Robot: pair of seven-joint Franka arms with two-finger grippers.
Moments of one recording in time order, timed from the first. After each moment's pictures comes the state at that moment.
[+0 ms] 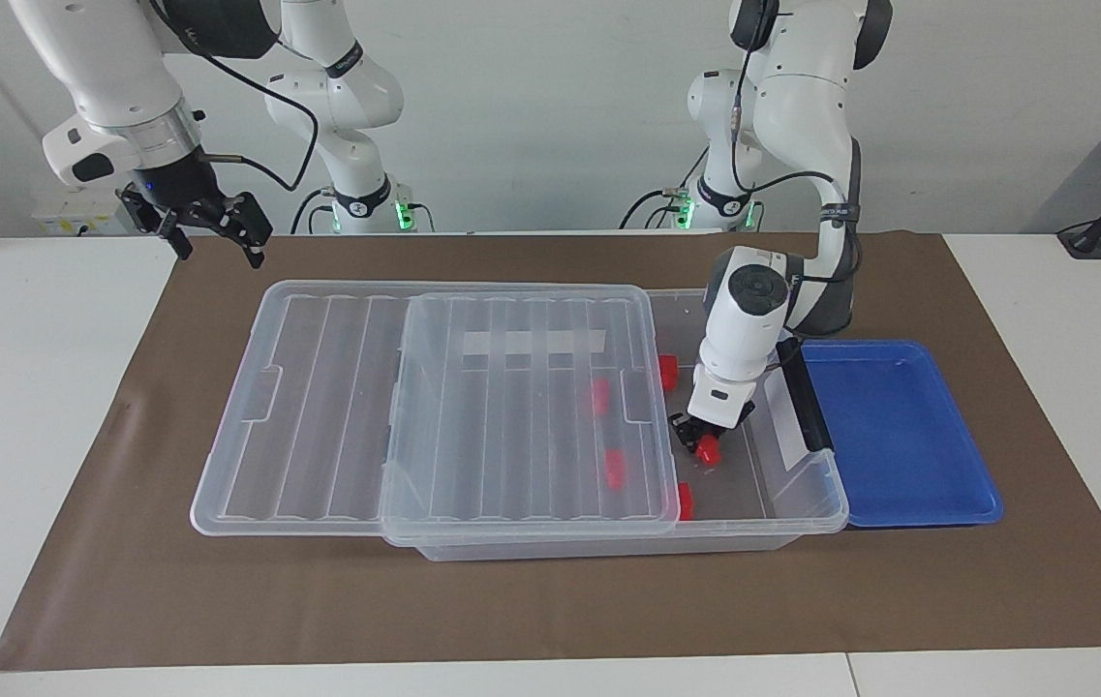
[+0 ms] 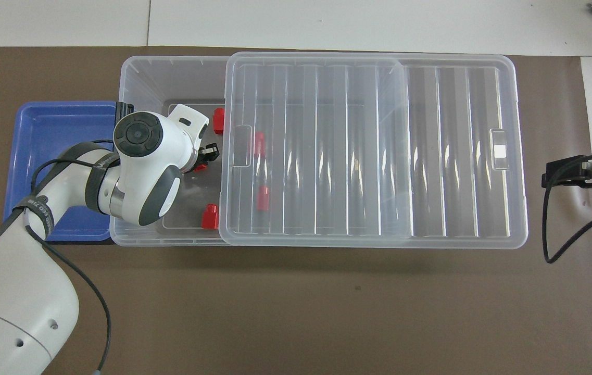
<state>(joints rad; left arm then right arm) -0.23 0.41 -0.14 -1.88 0.12 2.39 -0.68 0.06 -0.09 -0.08 -1.70 -0.03 1.62 0.15</state>
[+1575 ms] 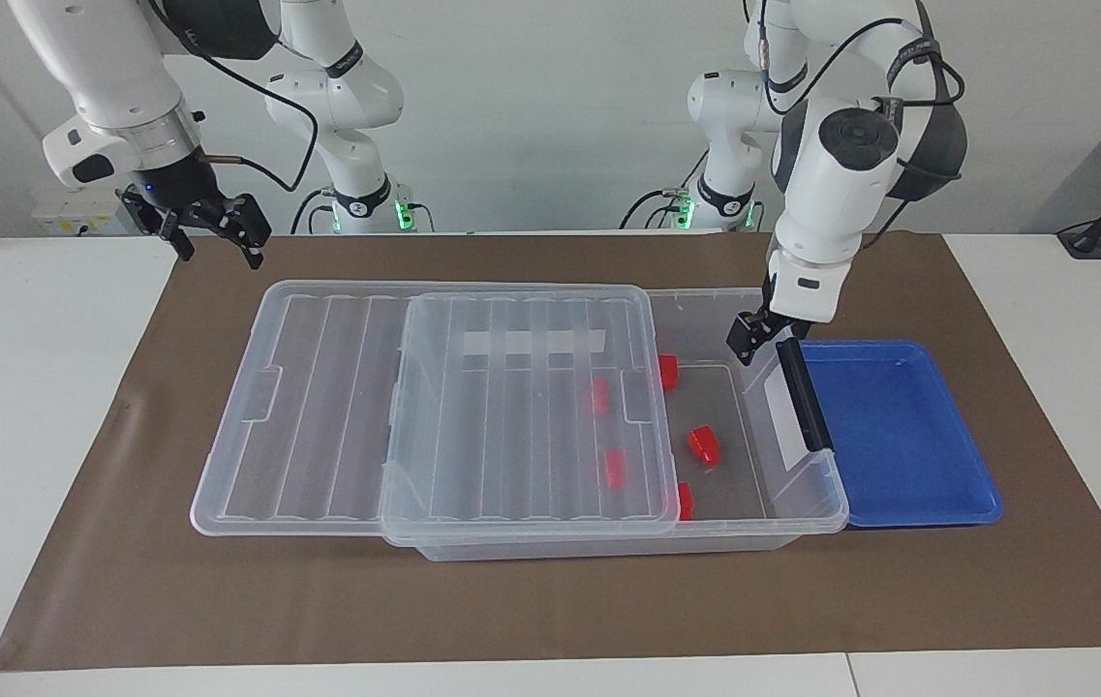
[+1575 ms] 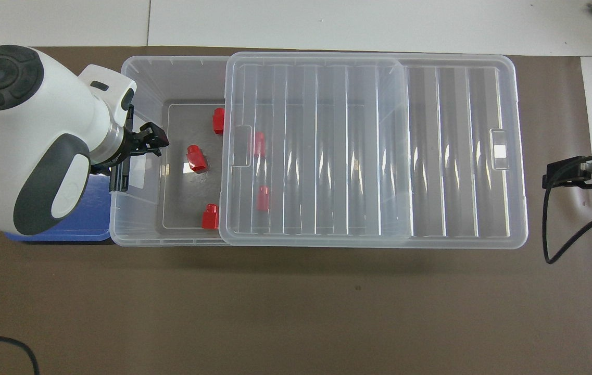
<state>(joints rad) -0.19 0.11 -0.12 -1.68 0.10 1.79 -0.69 0.06 -0.09 -0.08 -1.70 -0.03 1.62 0.12</state>
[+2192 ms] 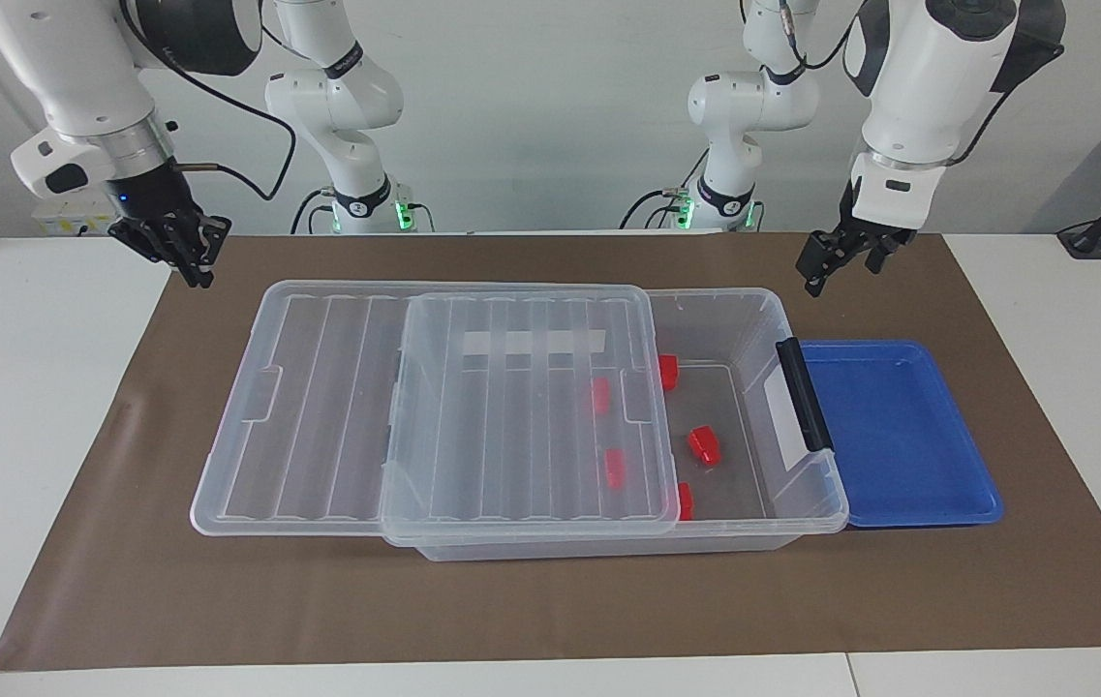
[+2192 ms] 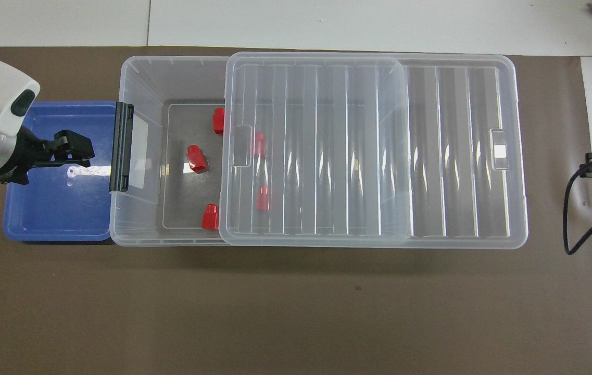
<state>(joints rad) -0.06 -0.02 -0.12 -1.65 0.09 1.64 -0.41 -0.02 -0.07 -0.09 -1.74 -0.03 1.77 -0.05</state>
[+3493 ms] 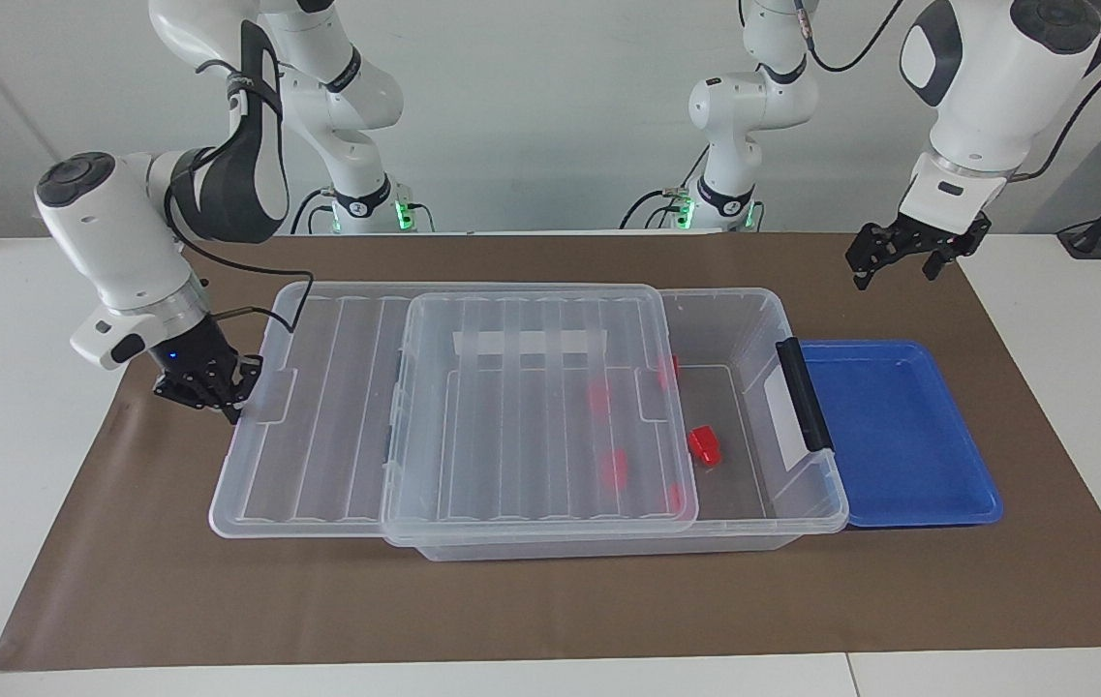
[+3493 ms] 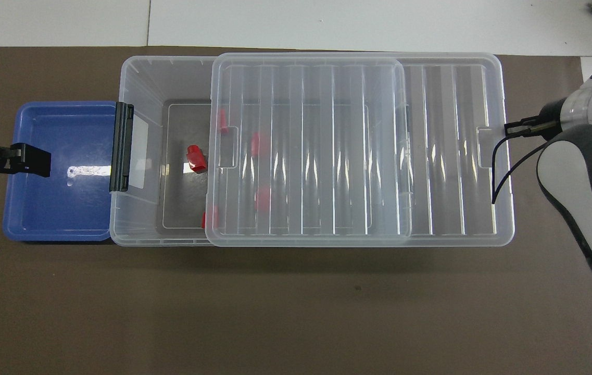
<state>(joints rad) 0.04 -0.02 -0.11 -1.66 0.09 1.64 -0.10 0.01 0.19 -0.07 -1.78 0.12 2.17 -0.29</state>
